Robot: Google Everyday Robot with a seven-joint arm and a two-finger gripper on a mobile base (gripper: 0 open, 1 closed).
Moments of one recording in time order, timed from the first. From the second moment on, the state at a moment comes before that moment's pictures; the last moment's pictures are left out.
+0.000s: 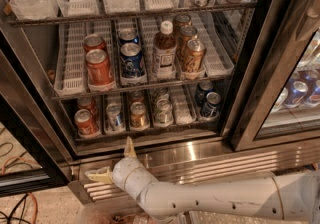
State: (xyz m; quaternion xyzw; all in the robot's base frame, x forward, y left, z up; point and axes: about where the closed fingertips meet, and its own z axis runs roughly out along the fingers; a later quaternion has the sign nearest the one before) arm 0.516 0.168 0.570 -0.31 0.72 0.22 0.58
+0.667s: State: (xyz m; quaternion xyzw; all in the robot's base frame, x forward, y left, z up) arm 0.530 0.175 0.572 -0.29 0.72 0.21 0.59
